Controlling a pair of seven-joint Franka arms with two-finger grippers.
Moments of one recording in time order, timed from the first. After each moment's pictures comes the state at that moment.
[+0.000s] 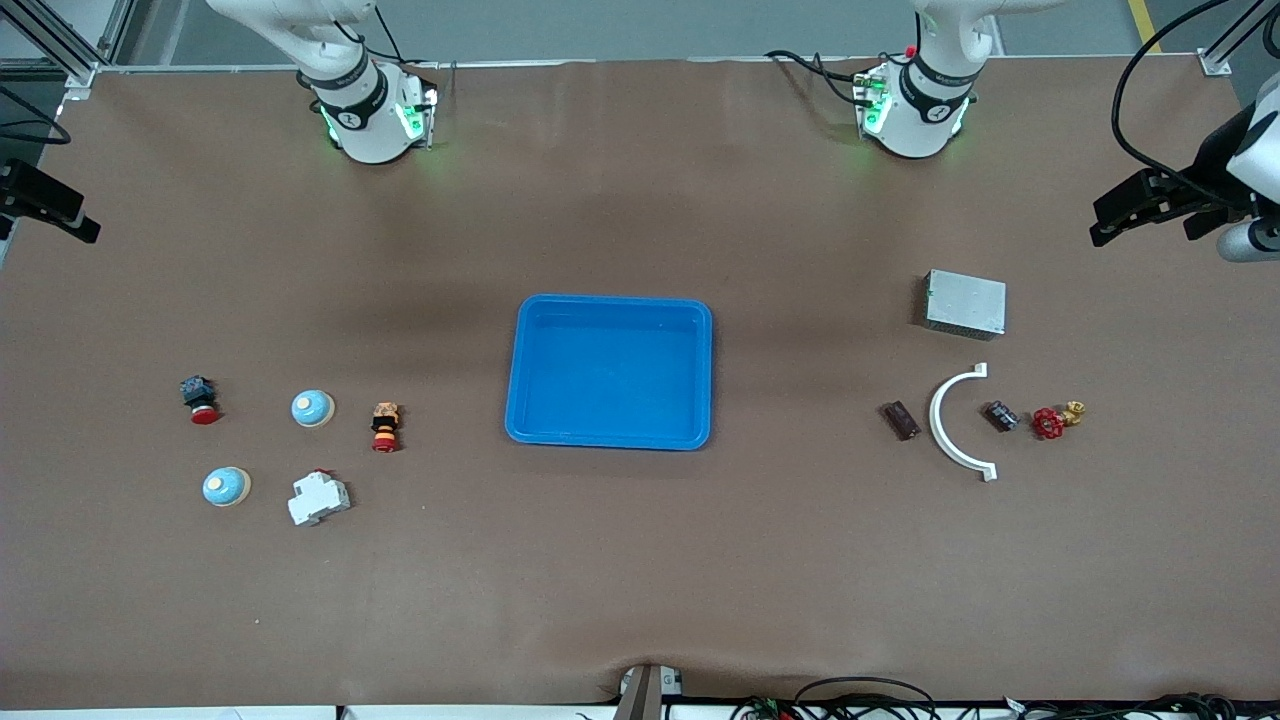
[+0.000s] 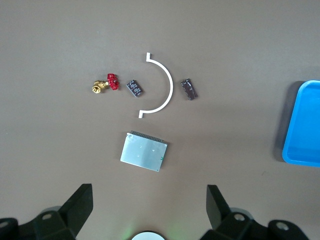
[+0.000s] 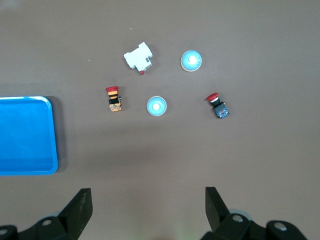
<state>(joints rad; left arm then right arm) 0.05 -0.02 -0.12 -1.51 0.01 1.45 -0.12 -0.07 -0.06 -0.05 -1.54 0.03 1.48 -0.05</state>
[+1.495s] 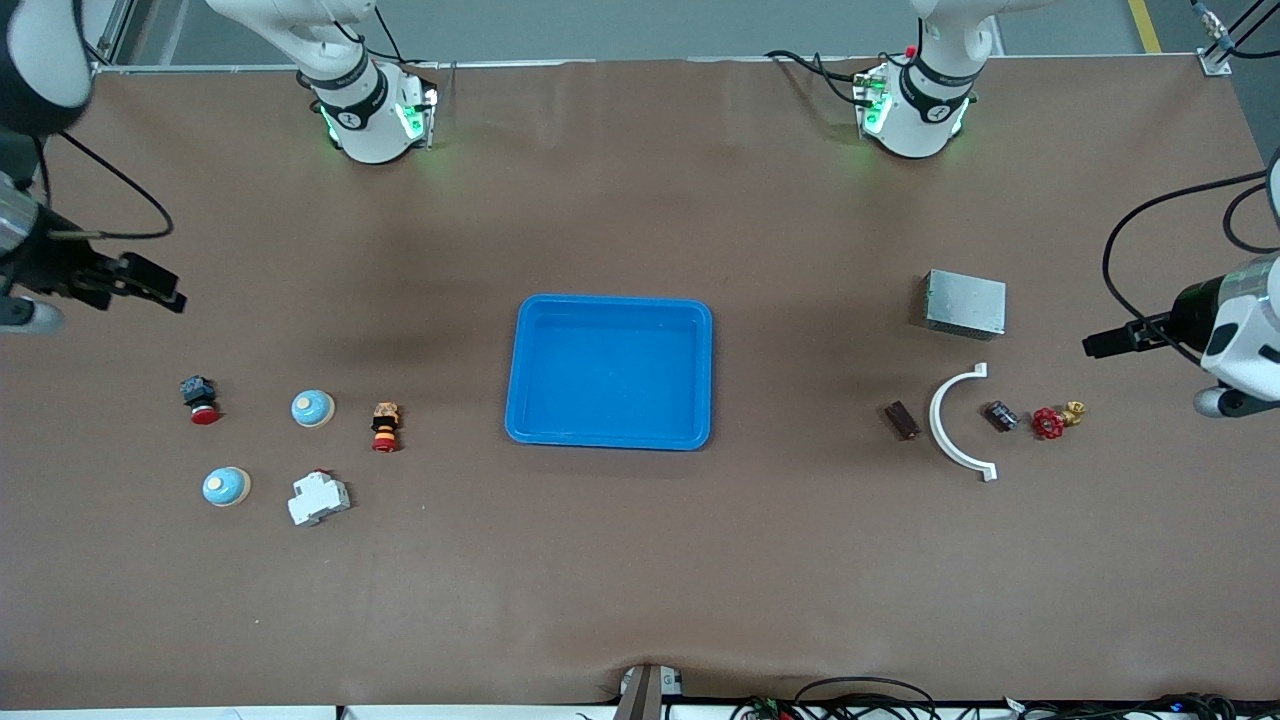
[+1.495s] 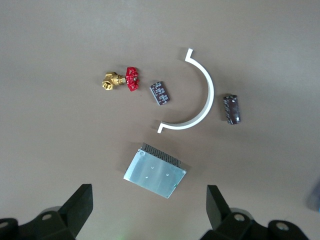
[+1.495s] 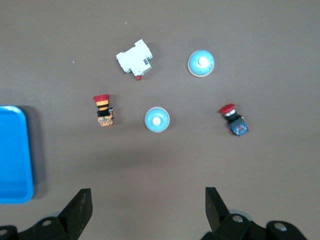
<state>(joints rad) 0.16 0.25 -0.10 -1.57 0.02 1.62 -0.21 -0.06 -0.05 -0.04 -1.91 0.03 1.87 -0.05</state>
